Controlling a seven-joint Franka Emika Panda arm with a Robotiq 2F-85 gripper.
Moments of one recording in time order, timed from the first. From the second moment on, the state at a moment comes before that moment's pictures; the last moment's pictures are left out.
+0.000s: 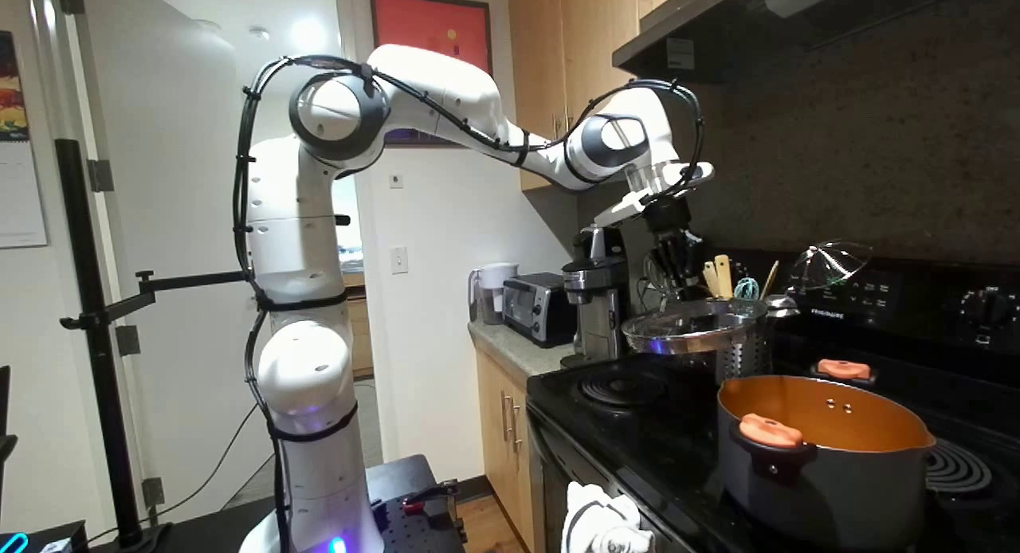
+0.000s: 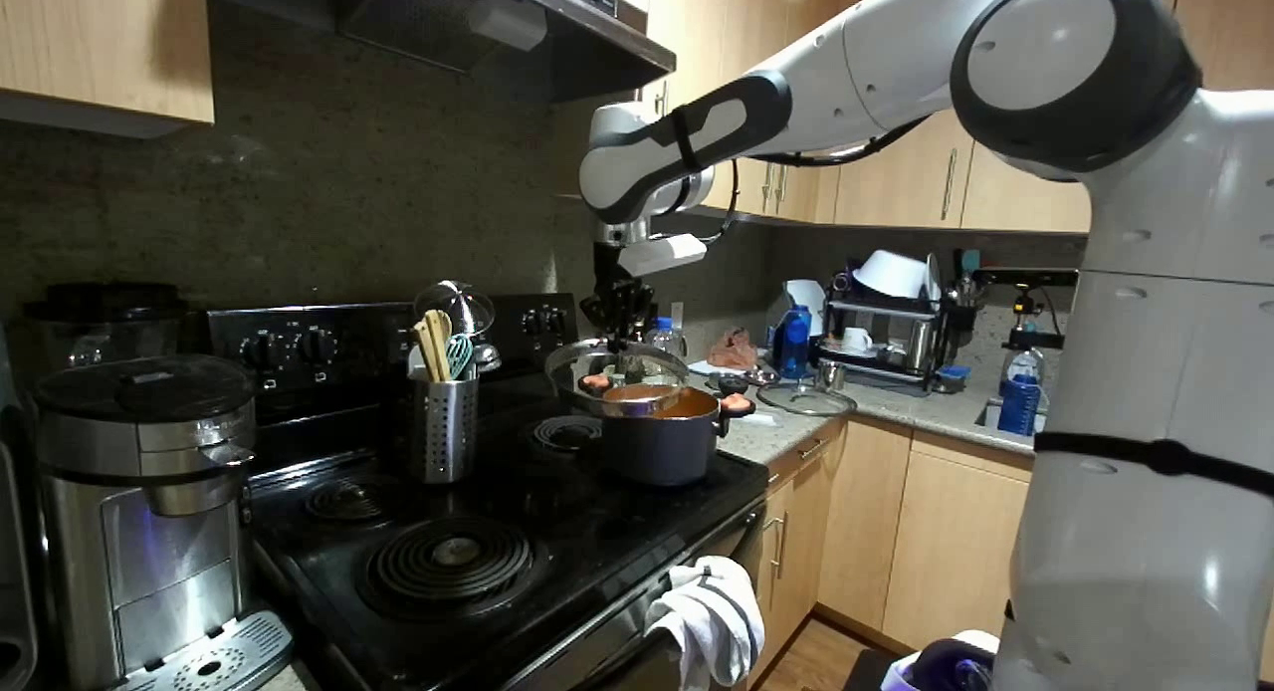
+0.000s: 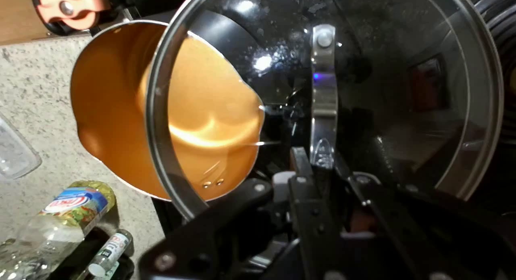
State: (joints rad) arm -0.10 -0.02 -0.11 -1.90 -0.23 2.05 0.03
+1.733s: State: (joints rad) arm -0.03 -0.09 -0.03 -2.08 -0.19 2.13 0.02
